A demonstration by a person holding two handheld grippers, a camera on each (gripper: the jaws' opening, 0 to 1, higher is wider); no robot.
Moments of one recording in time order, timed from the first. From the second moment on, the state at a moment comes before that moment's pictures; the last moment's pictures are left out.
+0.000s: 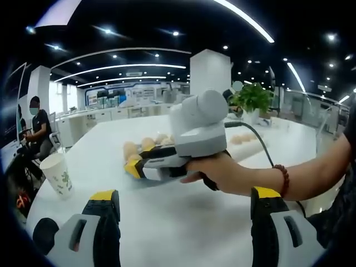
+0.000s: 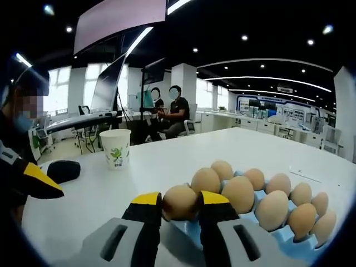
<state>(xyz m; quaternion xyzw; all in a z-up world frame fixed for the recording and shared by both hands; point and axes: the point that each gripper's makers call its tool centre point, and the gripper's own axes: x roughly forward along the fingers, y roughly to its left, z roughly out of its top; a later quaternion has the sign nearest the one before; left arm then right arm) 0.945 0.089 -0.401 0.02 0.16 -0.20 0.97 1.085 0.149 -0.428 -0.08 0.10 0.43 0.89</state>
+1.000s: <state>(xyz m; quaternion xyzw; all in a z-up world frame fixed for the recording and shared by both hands) 0.946 0.084 -0.393 0.01 0.15 -0.20 0.97 1.083 0.091 -0.386 -0.05 0.05 0.40 0.91</state>
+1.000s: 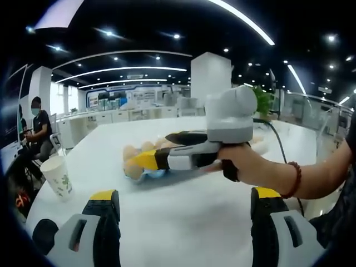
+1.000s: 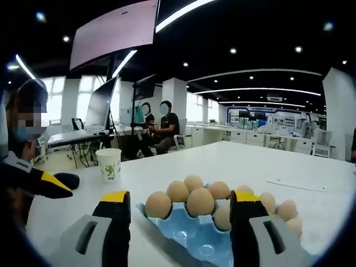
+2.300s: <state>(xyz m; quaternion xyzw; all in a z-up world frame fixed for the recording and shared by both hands) 0.954 0.069 -0.386 0.03 0.14 -0.22 0.97 1.083 -0.048 -0.390 -0.03 0.09 0.27 0.96</state>
